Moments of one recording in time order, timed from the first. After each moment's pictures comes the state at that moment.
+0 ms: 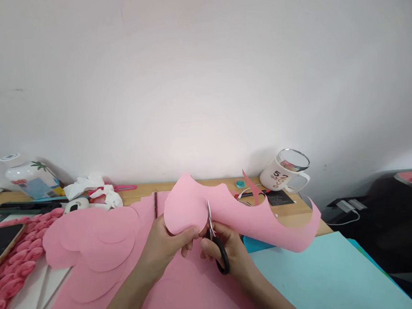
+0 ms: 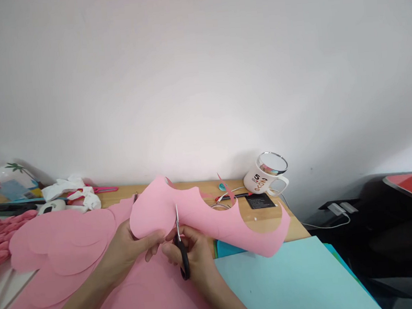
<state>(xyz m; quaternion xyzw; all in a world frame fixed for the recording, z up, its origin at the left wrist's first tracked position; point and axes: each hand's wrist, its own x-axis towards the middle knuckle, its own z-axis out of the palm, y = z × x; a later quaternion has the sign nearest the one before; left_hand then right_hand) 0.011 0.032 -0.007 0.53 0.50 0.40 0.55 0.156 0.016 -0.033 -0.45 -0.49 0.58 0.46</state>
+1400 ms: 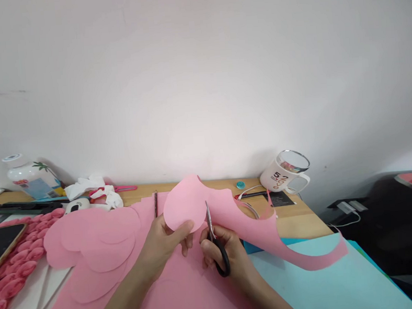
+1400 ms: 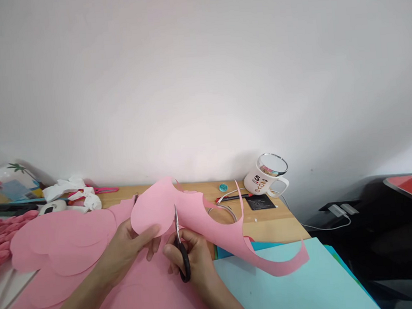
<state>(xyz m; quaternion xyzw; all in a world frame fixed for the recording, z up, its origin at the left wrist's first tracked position) 0.006 0.035 -0.010 0.52 0.45 0.41 0.59 0.151 0.016 -0.048 -0.43 -0.48 0.60 0.48</state>
